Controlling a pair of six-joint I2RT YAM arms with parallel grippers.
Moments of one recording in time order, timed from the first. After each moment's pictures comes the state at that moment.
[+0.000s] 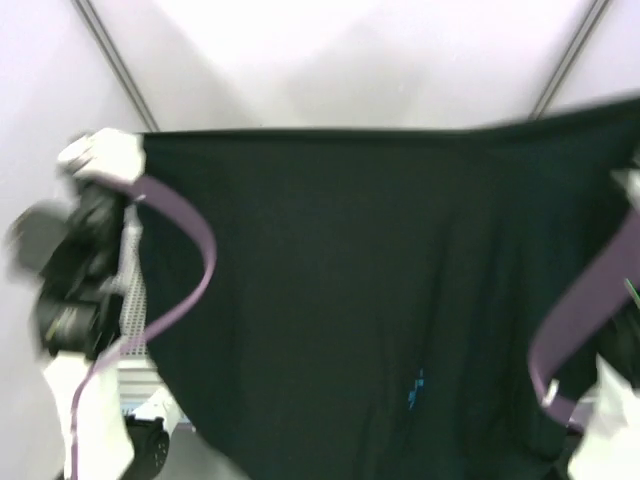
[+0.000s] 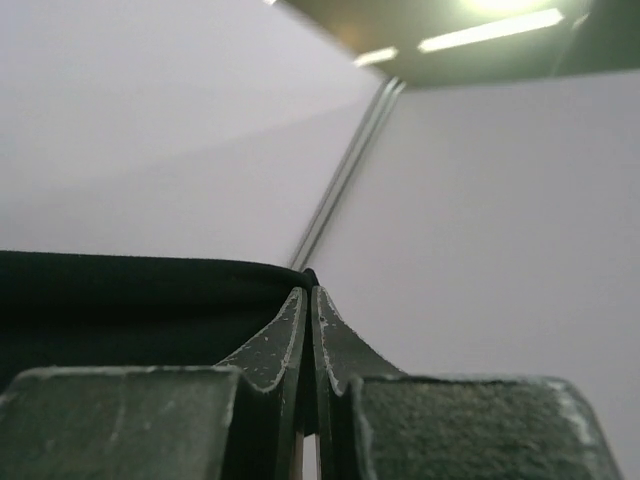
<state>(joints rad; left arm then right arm) -0.10 0.85 1.72 -0.57 -0.11 0.51 0.02 0.78 1.79 -0.30 0.04 -0.62</state>
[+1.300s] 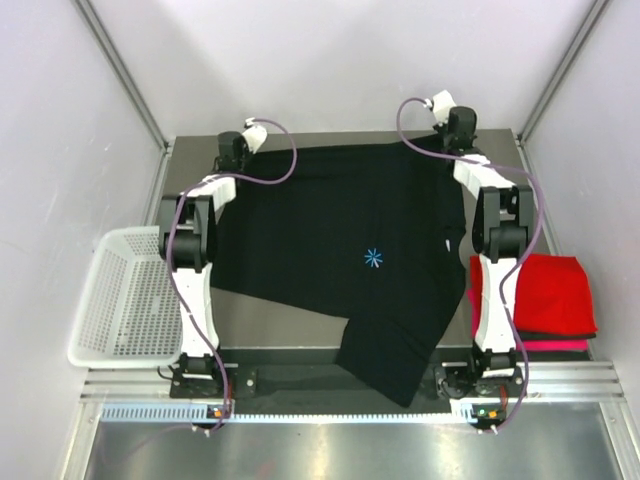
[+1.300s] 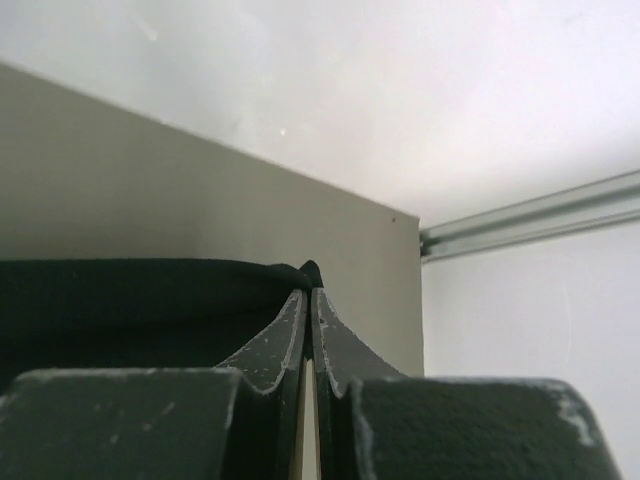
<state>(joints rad) -0.06 2.25 1.62 0.24 -0.19 0.63 0.05 2.33 1.87 0.15 0.27 -0.63</state>
